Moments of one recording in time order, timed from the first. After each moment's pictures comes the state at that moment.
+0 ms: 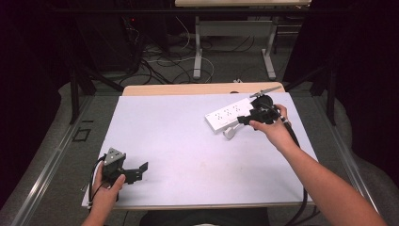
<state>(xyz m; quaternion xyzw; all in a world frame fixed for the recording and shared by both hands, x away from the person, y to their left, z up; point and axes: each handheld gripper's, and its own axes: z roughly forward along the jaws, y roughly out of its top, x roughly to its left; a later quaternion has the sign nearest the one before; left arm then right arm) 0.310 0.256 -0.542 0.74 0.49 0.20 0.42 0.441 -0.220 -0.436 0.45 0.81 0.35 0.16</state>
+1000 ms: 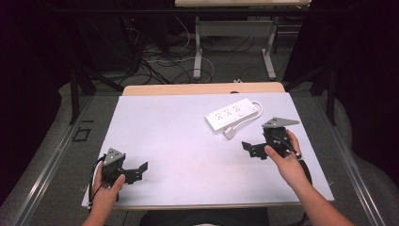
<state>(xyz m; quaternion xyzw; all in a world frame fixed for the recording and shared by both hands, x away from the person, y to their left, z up) 0.309 0.257 -0.542 0.74 0.49 0.20 0.41 0.349 -0.237 -0.463 0.43 0.78 0.42 0.20</state>
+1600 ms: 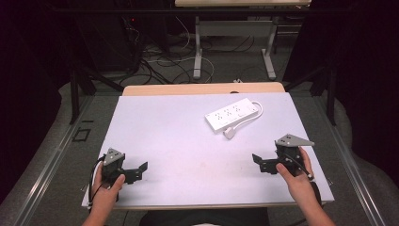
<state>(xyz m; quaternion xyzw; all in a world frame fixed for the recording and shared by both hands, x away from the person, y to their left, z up) 0.309 0.257 -0.541 0.74 0.49 0.20 0.41 0.309 -0.266 -0.490 0.45 0.75 0.43 0.23</state>
